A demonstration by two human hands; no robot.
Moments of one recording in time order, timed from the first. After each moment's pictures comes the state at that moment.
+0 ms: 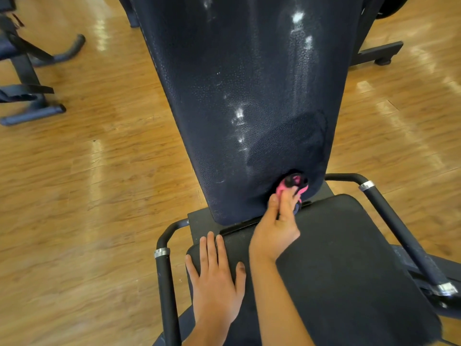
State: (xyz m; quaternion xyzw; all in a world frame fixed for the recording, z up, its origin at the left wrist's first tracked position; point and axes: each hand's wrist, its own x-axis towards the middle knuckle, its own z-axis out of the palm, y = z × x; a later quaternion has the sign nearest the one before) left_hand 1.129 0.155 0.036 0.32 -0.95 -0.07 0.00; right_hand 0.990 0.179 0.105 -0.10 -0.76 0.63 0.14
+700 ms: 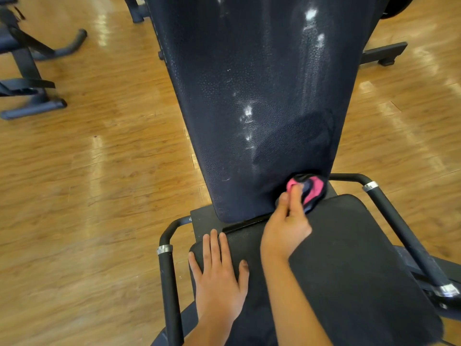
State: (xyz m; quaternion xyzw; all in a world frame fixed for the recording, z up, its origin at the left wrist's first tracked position) left_hand 1.128 0.154 0.039 0.32 -0.94 -0.09 -0.01; right_hand 0.983 0.189 0.107 -0.10 -0.82 0.55 0.11
